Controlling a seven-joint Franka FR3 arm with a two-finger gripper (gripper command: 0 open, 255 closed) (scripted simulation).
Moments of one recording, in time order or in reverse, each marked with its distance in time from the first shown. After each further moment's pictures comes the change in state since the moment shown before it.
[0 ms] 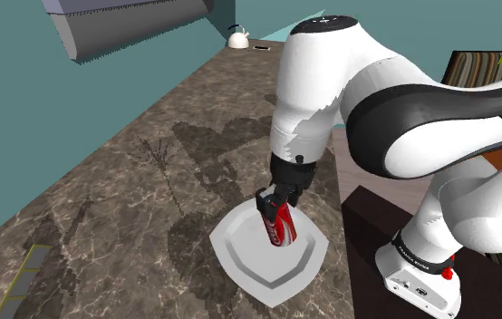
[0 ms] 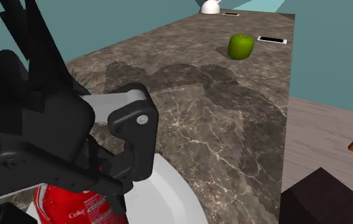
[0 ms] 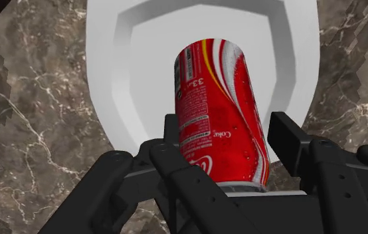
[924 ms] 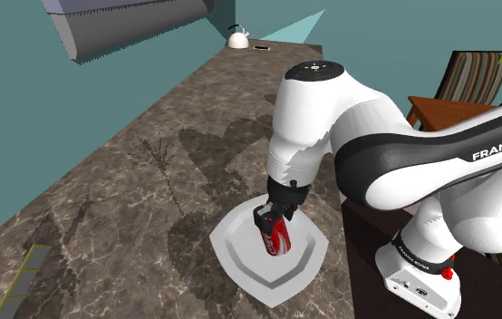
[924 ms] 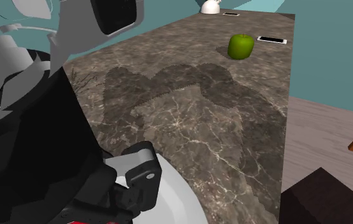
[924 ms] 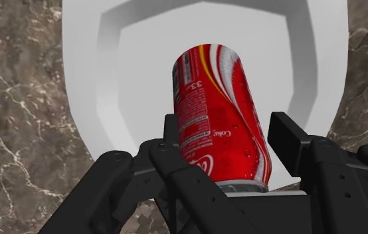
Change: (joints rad) arm -0.001 0.051 0.033 -0.092 0.006 0.151 0.009
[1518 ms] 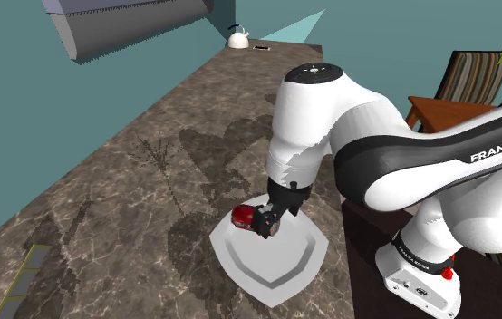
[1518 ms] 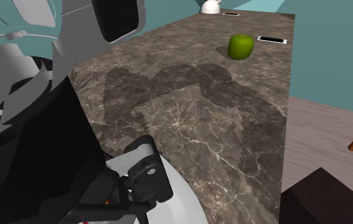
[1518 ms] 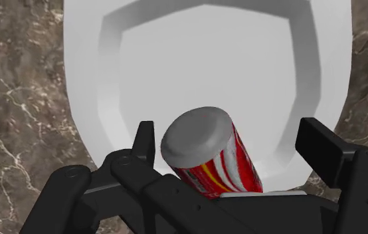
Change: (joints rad) arm 0.001 0.003 0.001 -0.004 0.001 0.000 0.000
